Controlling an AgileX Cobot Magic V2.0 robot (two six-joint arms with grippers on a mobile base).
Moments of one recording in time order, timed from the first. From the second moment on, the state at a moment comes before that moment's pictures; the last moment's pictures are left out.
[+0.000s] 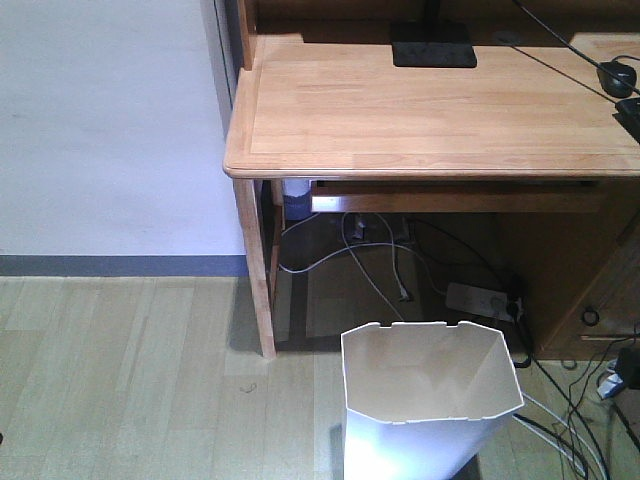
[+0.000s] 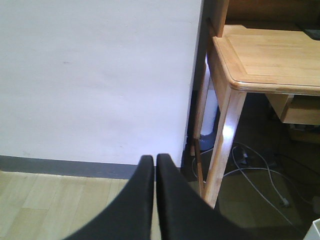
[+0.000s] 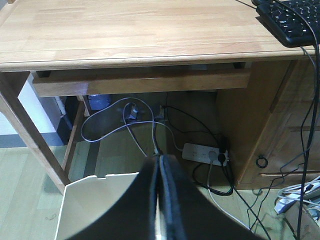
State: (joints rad) left arm 0.14 -0.01 0.03 0.04 0.35 -0.10; right arm -0.04 0.43 -0.28 -0.04 0.45 0.04
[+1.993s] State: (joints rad) left arm 0.14 -0.01 0.03 0.04 0.35 -0.10; right arm -0.25 1.52 -0.81 0.21 0.68 -0.45
